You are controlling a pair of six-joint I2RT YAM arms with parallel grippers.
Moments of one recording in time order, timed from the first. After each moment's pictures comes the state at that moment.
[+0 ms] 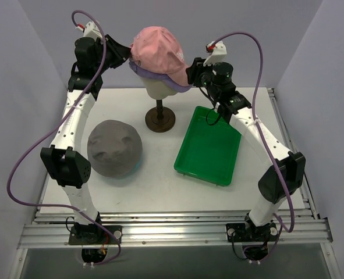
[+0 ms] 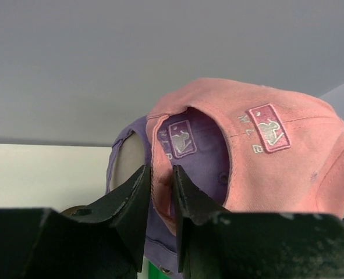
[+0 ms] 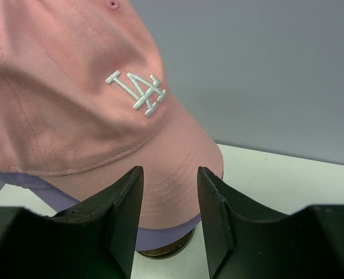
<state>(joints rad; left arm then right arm) -0.16 1.92 2.11 -0.22 0.27 -0.69 0.44 1.69 1.65 0.01 0.07 0.21</state>
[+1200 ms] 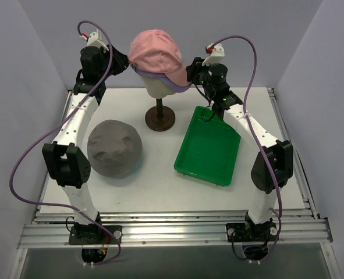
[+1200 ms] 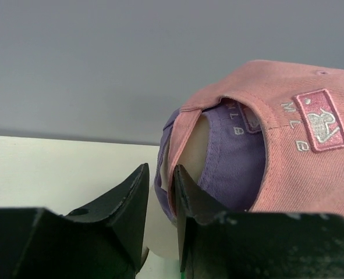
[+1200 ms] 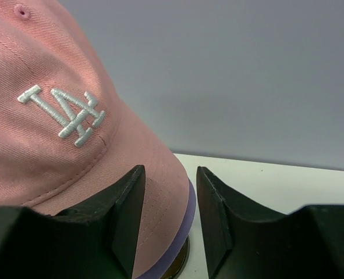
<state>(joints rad) -0.16 1.92 1.96 -0.13 0.20 -0.61 0.41 1.83 1.66 0.17 0.09 0.26</state>
